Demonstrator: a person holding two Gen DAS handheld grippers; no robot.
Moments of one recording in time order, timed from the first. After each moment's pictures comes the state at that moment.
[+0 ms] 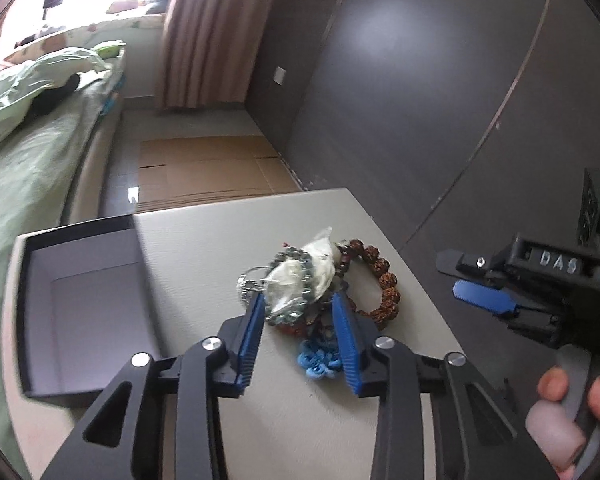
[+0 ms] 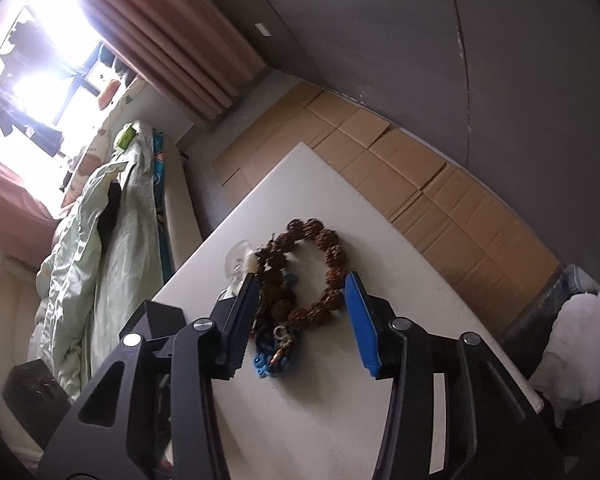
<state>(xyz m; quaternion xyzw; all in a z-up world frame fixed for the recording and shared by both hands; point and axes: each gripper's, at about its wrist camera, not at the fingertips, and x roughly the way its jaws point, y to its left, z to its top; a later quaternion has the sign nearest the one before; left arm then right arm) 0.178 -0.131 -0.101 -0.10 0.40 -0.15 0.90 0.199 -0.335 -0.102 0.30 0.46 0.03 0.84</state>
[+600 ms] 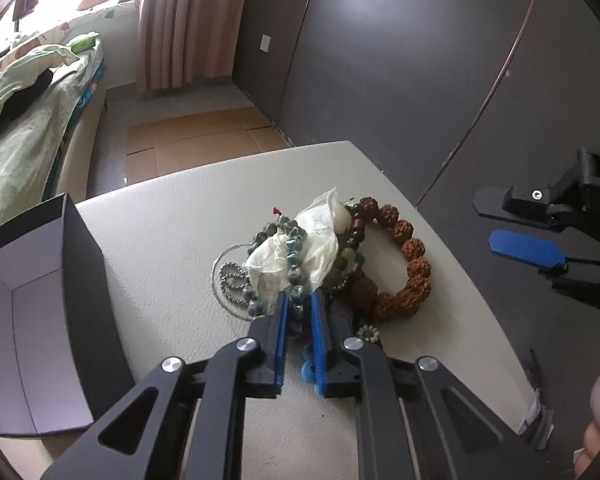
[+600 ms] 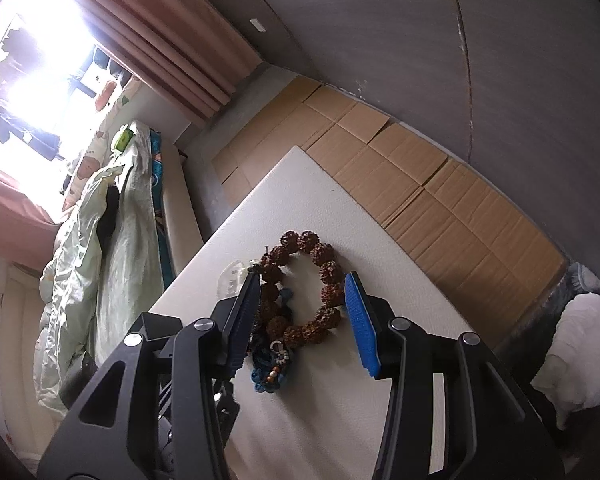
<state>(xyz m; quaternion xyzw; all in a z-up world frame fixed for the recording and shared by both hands) 0.211 -0.155 -0.150 -0.05 0.44 -0.16 0.88 0.212 -0.342 -0.104 0.30 0.47 0.03 0.83</state>
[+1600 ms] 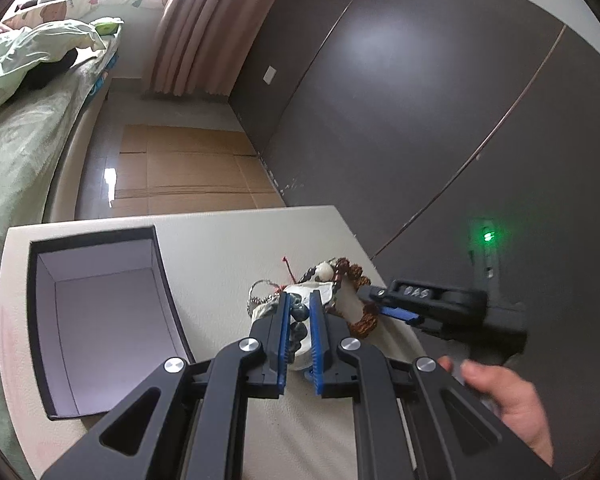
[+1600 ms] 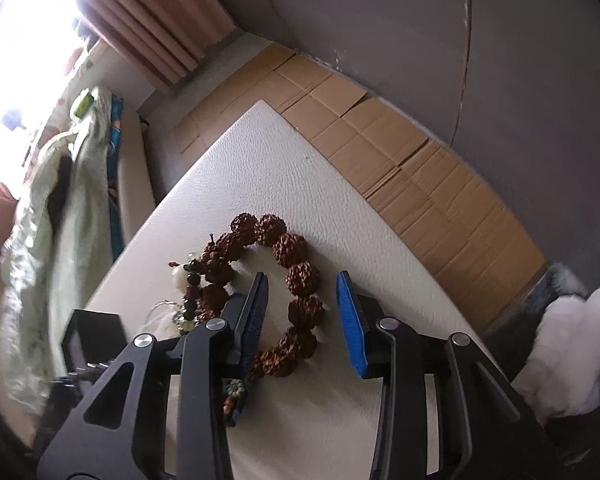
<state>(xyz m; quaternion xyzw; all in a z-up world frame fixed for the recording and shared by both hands) 0.180 -0.079 -0.079 -0.18 0.40 -0.19 0.88 0.254 -0.313 -0.153 0.23 0.53 -0.01 0.82</state>
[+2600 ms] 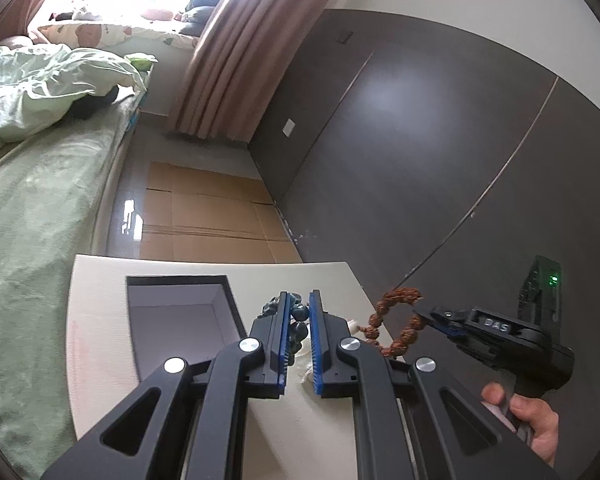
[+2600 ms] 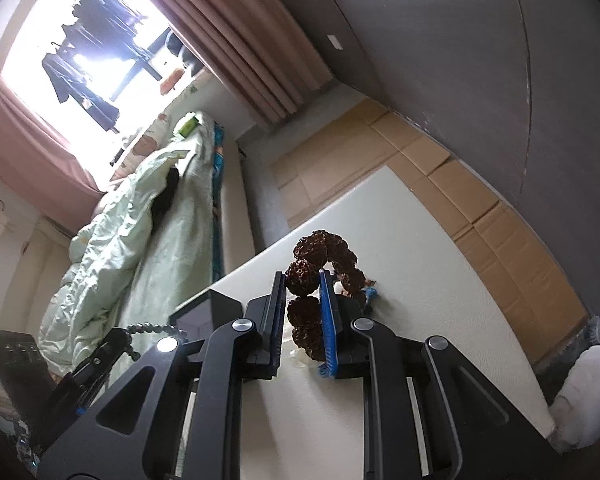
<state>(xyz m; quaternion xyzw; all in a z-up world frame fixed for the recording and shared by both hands) 0.127 -0.014 -0.021 -0.21 0.32 -0.15 0.91 0.190 -0.301 -0.057 0.26 0.41 0.14 0.86</state>
